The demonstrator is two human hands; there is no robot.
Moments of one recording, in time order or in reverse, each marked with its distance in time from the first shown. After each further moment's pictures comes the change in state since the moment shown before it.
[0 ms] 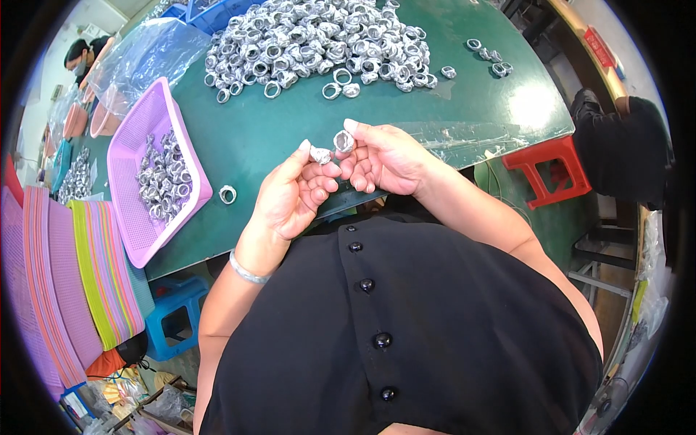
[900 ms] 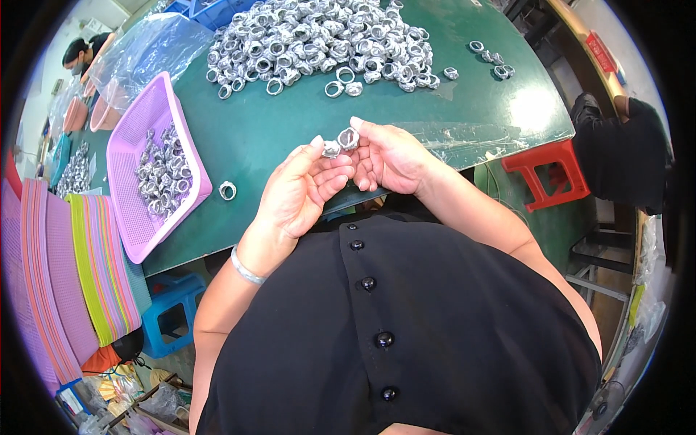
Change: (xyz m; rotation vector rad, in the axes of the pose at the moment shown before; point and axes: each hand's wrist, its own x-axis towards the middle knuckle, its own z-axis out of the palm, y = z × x) left_hand 0.001 -0.006 0.009 -0.058 0.006 0.052; right_hand 0.003 0.002 -0.003 -0.046 0.026 0.018
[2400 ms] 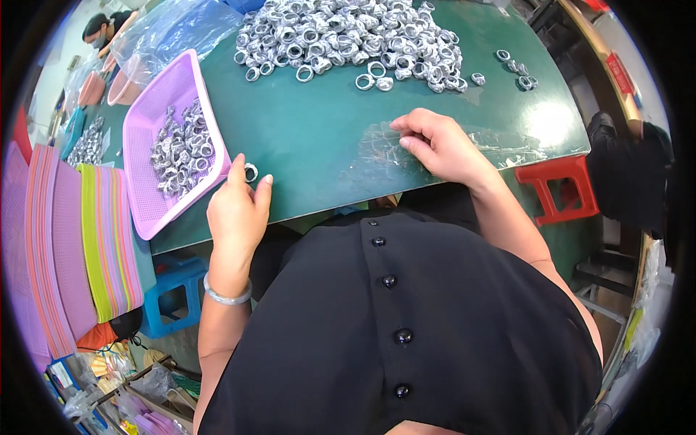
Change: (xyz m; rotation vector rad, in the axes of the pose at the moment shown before) left_hand -0.070 0.031 -0.060 1.881 0.729 0.657; right_hand -0.023 -0.016 -0.018 -1.350 0.192 -0.694
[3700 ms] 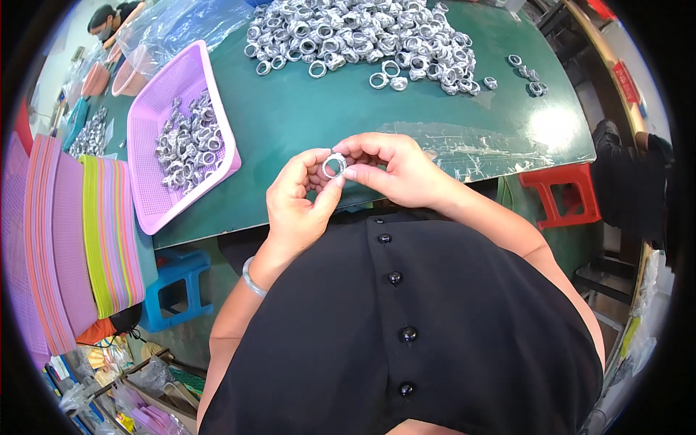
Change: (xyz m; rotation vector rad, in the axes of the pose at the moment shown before) left_hand -0.008 0.042 0.034 -1.119 -0.129 0.056; right_hand 0.019 -0.046 0.062 0.558 -0.099 -0.035
